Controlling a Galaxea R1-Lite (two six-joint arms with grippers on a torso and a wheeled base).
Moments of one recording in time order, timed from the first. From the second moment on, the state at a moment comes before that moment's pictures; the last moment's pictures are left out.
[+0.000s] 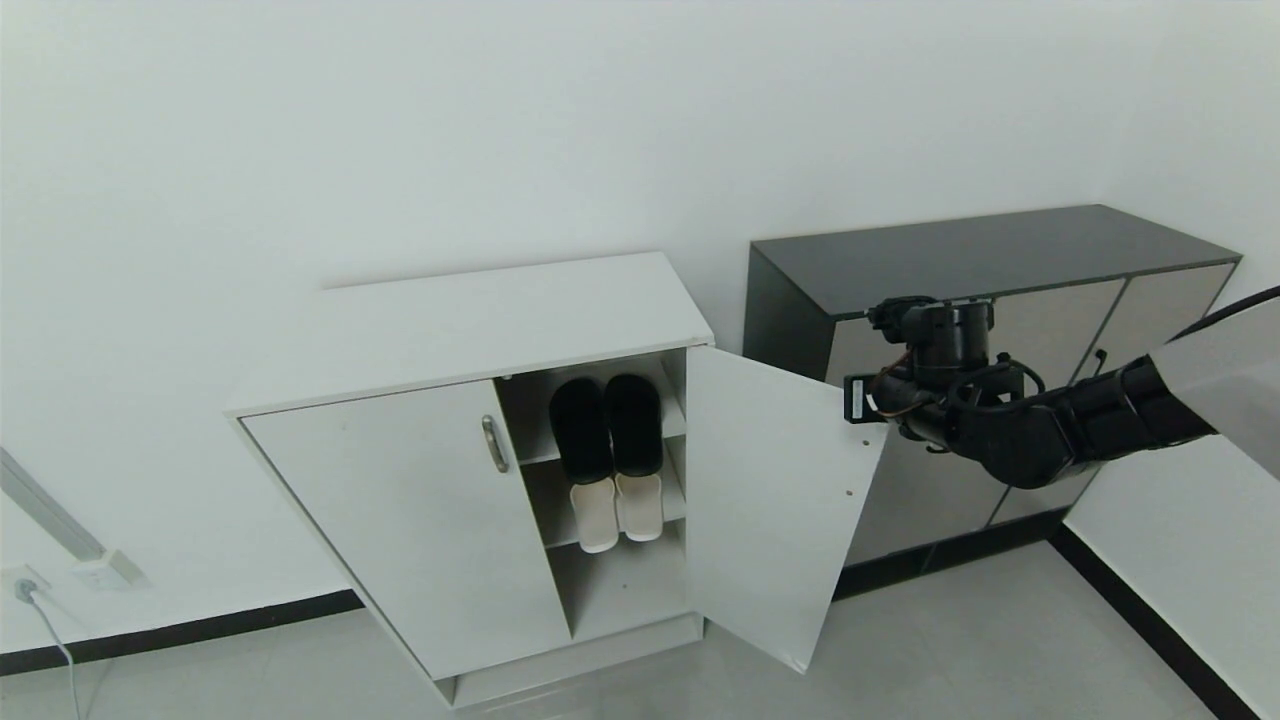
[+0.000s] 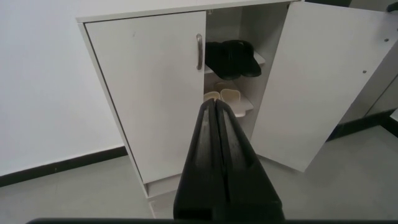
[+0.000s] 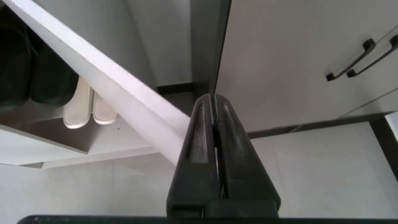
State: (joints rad) left arm 0.00 0.00 0.00 0.00 -0.02 0.00; right arm 0.37 2.13 -1.31 -0.50 -0.24 0.08
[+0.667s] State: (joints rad) left arm 0.00 0.00 0.00 0.00 -0.02 0.00; right arm 0.53 1.97 -1.07 -0.54 -0.24 0.11
